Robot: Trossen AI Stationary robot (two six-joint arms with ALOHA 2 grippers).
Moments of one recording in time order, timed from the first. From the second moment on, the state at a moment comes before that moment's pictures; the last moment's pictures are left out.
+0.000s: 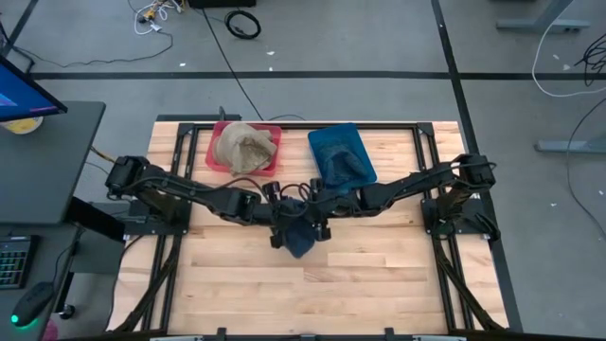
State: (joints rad) left arm -0.23 1.61 1.16 -0.48 -0.40 -0.20; right arm 0.11 1.73 1.06 -0.03 0.23 -0.27
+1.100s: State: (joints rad) left arm -0.13 1.54 1.27 -0.51 -0.78 -0.06; right arm 0.15 1.54 1.19 -0.50 0.88 -0.05
